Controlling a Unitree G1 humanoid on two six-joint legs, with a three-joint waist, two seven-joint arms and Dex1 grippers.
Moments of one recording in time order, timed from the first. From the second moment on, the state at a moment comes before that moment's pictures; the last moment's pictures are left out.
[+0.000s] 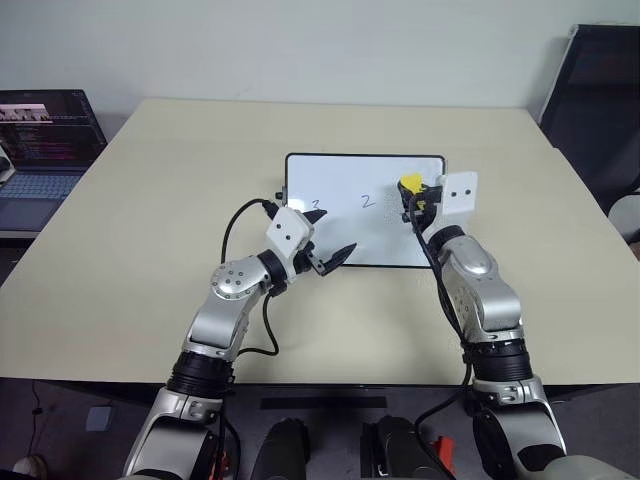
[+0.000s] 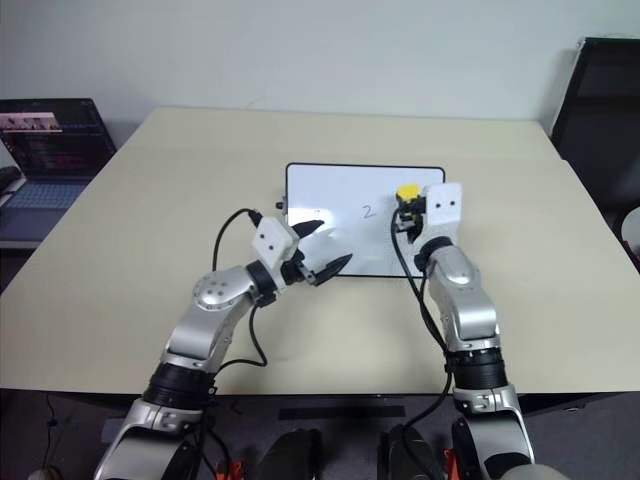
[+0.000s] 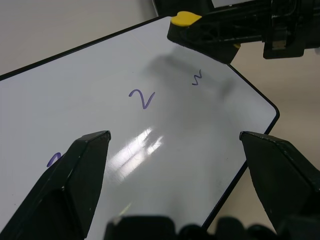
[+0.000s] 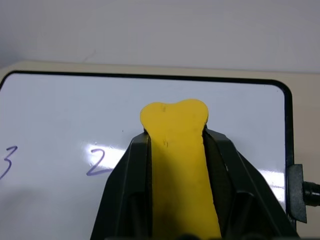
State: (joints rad) left arm -0.47 0.33 -0.12 0.08 -0.15 0.11 -0.67; right arm -0.56 -0.10 -0.01 0.01 0.12 0.42 0.10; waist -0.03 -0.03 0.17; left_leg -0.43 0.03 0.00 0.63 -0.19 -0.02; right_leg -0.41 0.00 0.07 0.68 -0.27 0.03
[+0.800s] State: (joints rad) left arm -0.48 0.33 -0.11 0.08 -0.15 0.13 -0.66; right arm -0.39 -0.16 0.04 -0.20 0.05 0.73 0.10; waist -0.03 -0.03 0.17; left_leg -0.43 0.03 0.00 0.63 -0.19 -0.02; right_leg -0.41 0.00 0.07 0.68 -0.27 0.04
